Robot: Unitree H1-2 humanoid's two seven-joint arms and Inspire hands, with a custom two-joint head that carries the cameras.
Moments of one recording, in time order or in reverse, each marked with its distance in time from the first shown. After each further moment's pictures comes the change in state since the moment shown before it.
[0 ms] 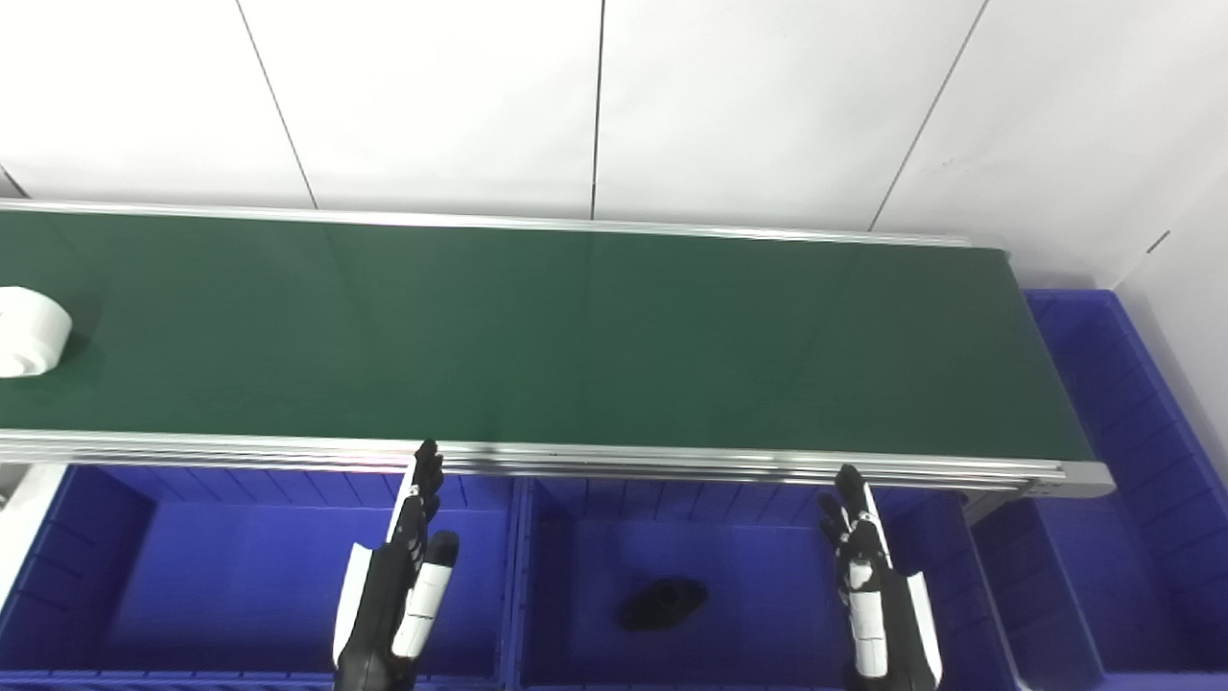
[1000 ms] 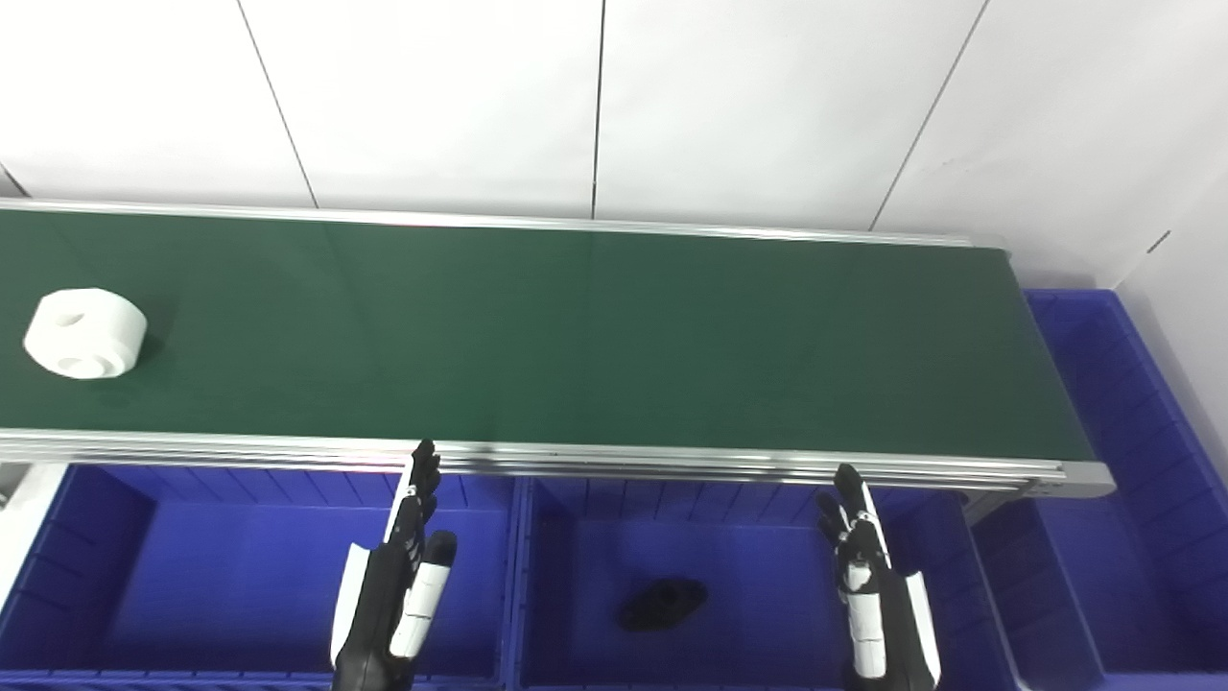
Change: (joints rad) left arm -0.001 0.003 0.007 0.002 0.007 0.000 0.000; right arm -0.002 0.003 -0.002 0.009 0.000 -0.018 0.000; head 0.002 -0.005
